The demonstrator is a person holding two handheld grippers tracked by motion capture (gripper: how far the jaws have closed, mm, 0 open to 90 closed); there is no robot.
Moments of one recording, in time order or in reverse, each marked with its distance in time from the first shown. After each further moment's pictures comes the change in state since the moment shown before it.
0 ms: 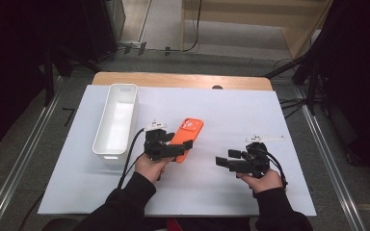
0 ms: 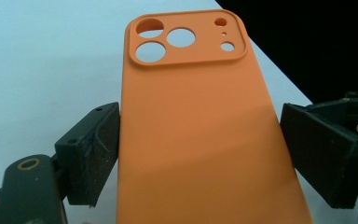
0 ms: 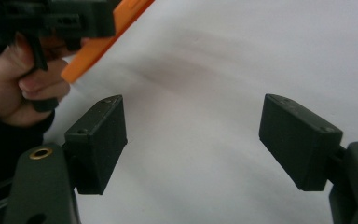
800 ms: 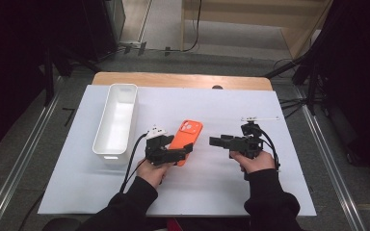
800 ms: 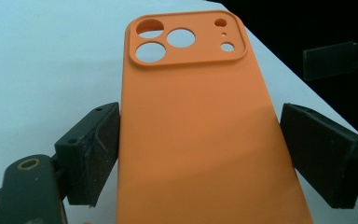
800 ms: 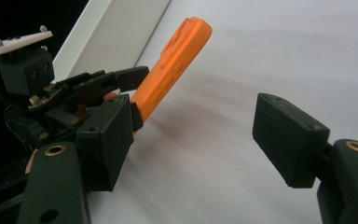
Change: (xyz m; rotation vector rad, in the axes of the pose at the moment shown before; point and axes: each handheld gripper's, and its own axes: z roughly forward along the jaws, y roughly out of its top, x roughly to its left) left arm -0.003 -0.015 0.003 -0.039 0.041 0.025; right arm 0.002 0.050 0.012 -0.011 0.051 0.122
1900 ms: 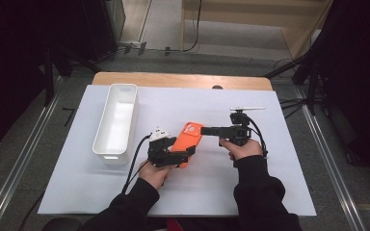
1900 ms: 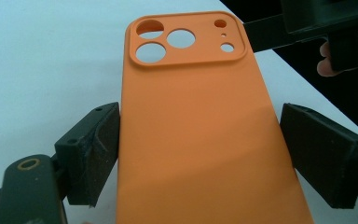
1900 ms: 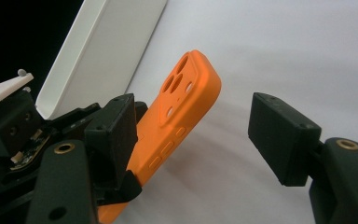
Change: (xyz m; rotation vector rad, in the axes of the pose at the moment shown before) left arm -0.006 -0.005 0.004 0.010 -0.008 0.020; right arm -0.007 0.029 0.035 0.035 0.013 0.055
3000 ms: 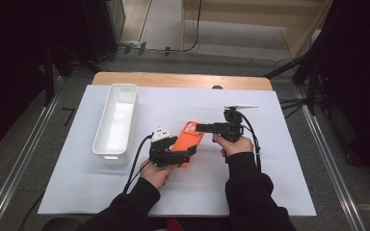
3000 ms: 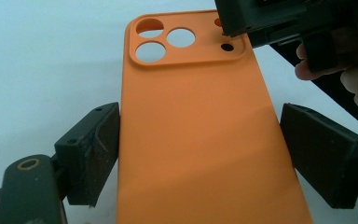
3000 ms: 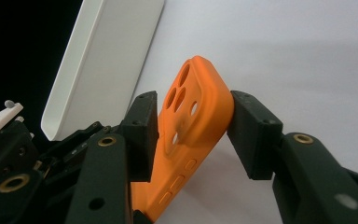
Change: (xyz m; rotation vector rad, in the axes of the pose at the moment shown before) left arm -0.002 0.000 0.003 -0.011 0.011 0.020; right arm -0.002 0.009 0.021 0.022 0.025 0.108
